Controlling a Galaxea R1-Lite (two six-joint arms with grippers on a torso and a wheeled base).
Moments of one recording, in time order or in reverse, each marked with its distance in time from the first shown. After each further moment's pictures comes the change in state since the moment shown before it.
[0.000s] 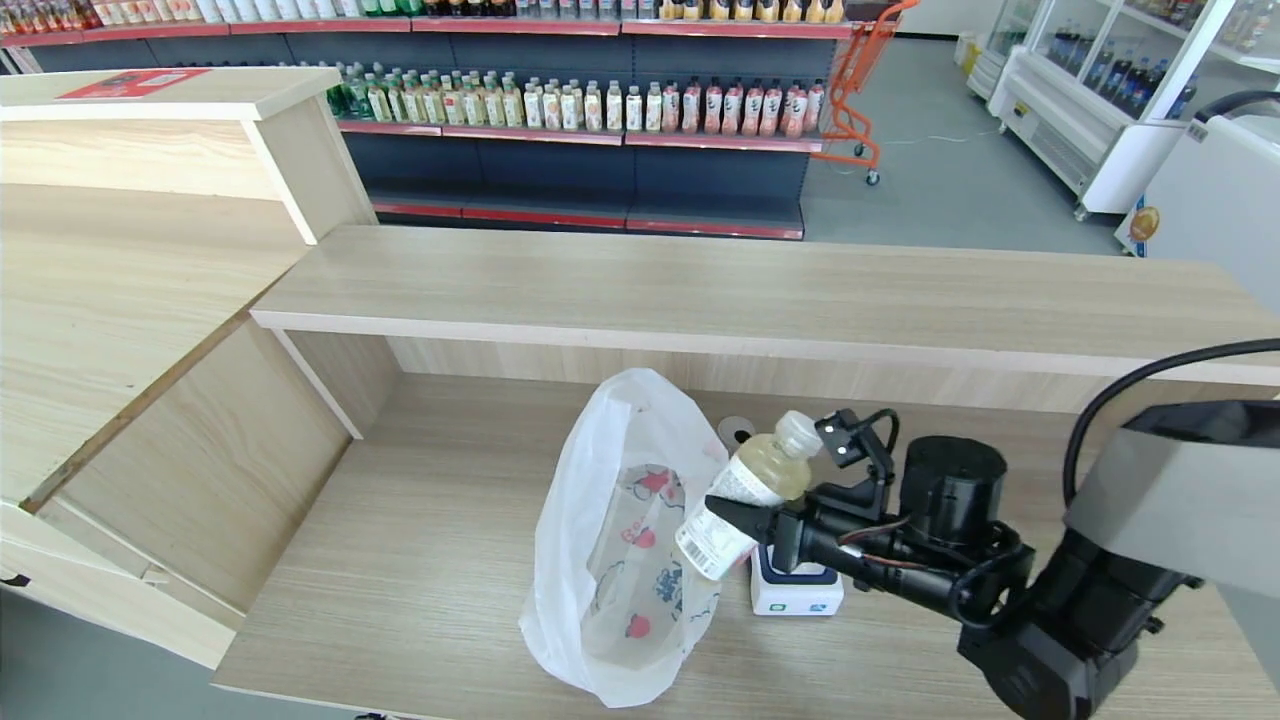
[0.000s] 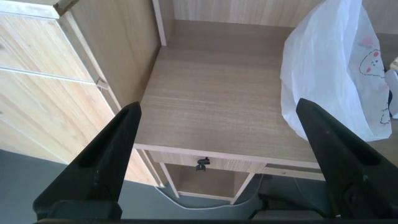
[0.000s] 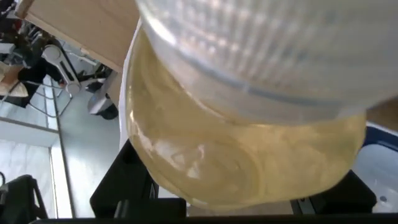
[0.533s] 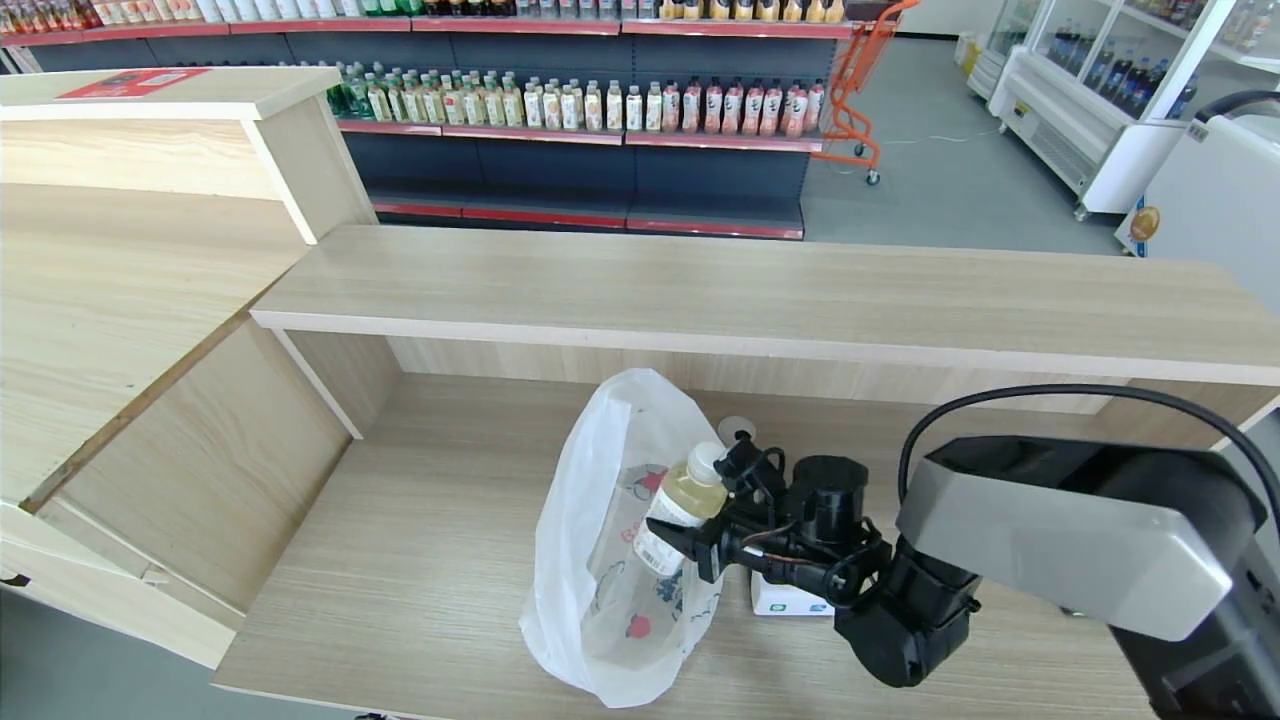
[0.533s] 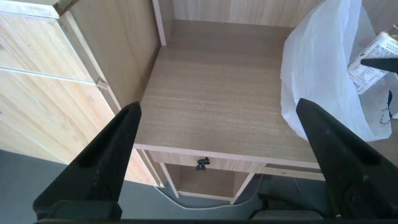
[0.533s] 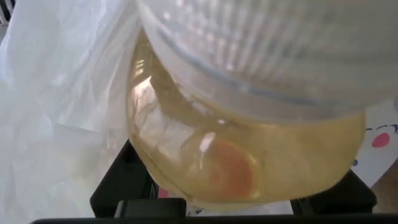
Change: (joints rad) left arm 0.000 0.000 0.000 0.000 0.000 0.000; right arm 0.046 0.313 -0.327 0.039 -0.013 -0.353
